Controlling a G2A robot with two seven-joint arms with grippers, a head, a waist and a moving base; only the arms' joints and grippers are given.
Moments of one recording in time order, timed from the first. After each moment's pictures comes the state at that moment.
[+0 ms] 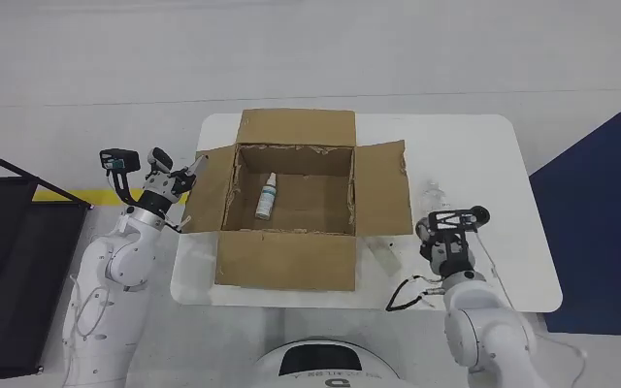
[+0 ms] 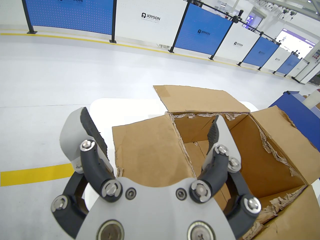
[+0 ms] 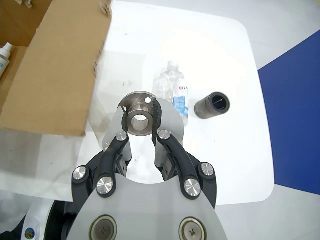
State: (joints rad) left arm 1.57 -1.22 -1.68 -1.70 0.87 -0.36 -0.14; right arm -2.08 -1.31 1.52 -2.35 -1.52 0.17 0.69
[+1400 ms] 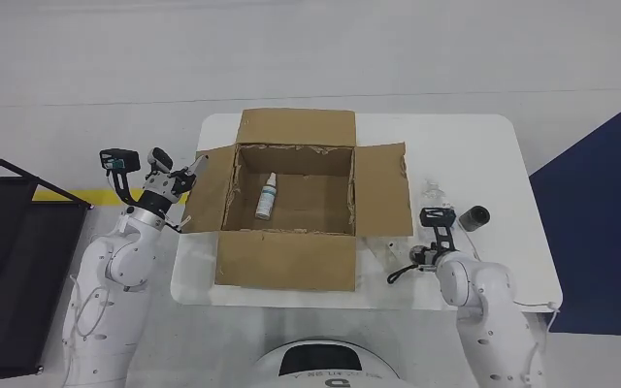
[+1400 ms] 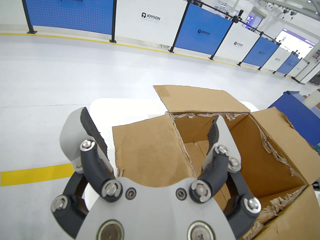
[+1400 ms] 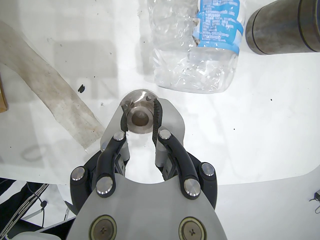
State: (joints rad) left arm 1.57 -1.22 -1.68 -1.70 0.87 -0.36 -0.14; right arm -1.75 -1.31 1.52 -2.00 -1.40 0.21 1.19
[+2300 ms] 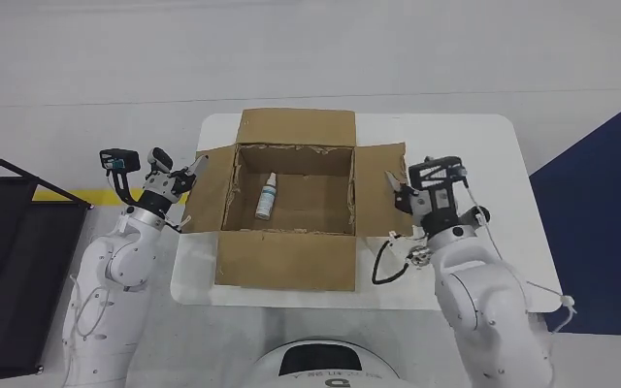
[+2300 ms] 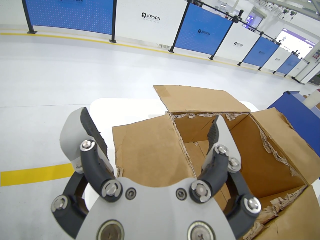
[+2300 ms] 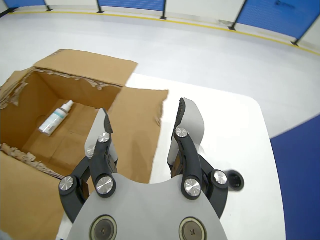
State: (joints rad) left arm 1.57 -1.22 -1.68 -1.70 0.87 -0.36 -0.14; right arm -1.67 -1.31 1.36 -2.35 -1.50 0.00 0.71
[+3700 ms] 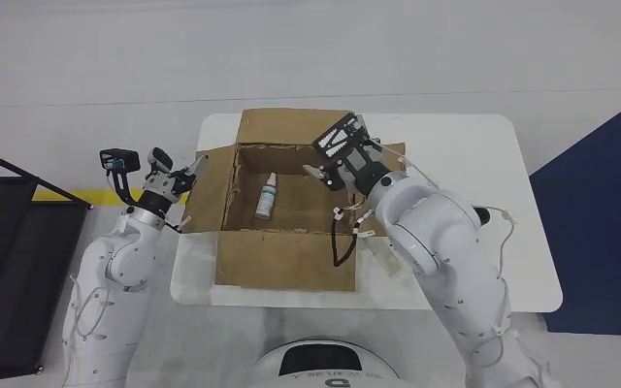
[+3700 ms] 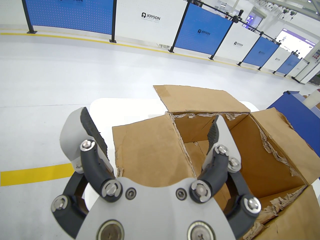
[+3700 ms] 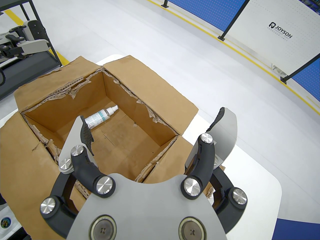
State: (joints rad) left arm 1.57 -1.22 -1.68 -1.70 0.87 -0.36 -0.14; right arm -1.25 -1.34 1.11 -2.13 -1.42 -0.16 0.89
